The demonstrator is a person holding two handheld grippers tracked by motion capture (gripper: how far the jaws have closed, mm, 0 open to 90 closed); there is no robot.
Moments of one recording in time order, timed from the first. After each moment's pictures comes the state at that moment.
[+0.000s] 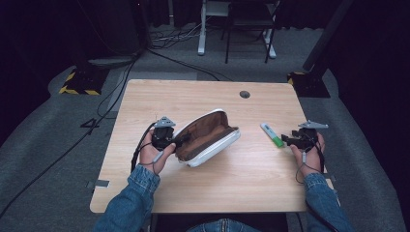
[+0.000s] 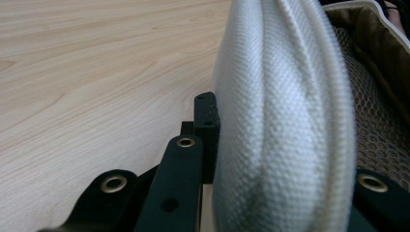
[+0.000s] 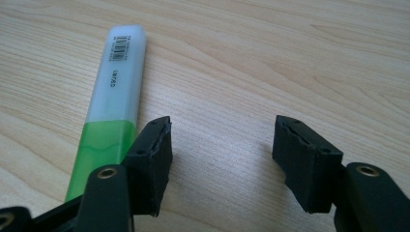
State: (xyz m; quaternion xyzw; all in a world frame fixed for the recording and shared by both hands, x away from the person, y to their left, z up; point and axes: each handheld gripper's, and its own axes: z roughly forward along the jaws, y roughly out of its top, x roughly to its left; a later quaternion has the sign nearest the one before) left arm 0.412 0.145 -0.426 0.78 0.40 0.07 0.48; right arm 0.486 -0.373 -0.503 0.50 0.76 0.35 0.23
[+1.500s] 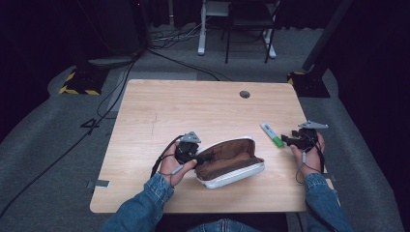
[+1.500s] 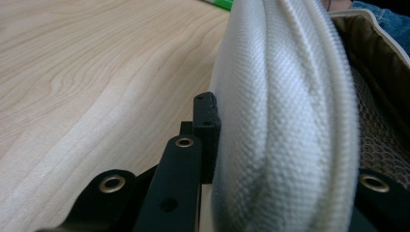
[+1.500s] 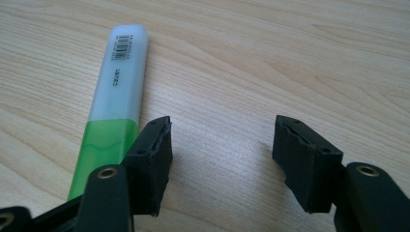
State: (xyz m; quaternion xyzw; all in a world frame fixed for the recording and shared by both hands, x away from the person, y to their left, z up) left arm 0.394 0.083 -0.455 0.83 0.31 -0.02 0.47; right arm 0.485 -0.372 -0.503 0.49 0.76 0.35 0.23
